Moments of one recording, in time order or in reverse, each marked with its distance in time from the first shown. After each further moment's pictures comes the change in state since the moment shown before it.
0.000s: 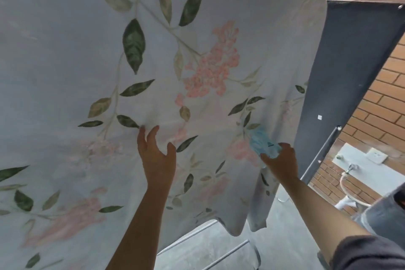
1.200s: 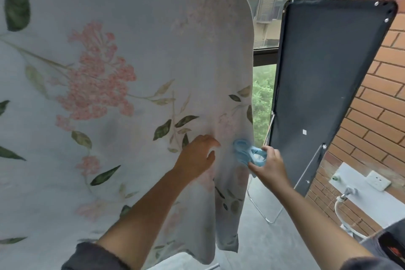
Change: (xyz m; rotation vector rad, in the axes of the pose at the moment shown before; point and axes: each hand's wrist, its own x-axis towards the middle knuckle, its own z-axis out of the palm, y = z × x) left_hand -0.047 0.143 0.259 0.307 -0.679 0.465; right_hand 0.165 0.128 -0.073 -0.029 -0.215 -0.168
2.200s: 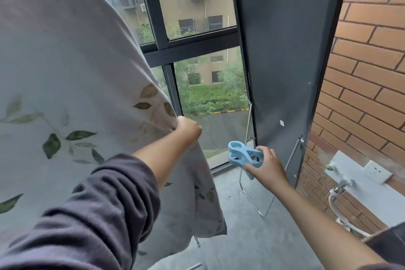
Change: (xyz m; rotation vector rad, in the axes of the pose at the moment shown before) left_hand 0.227 0.089 0.128 1.030 -0.767 -0.147; right_hand 0.121 0.173 -0.067 0.129 -0.188 0.060
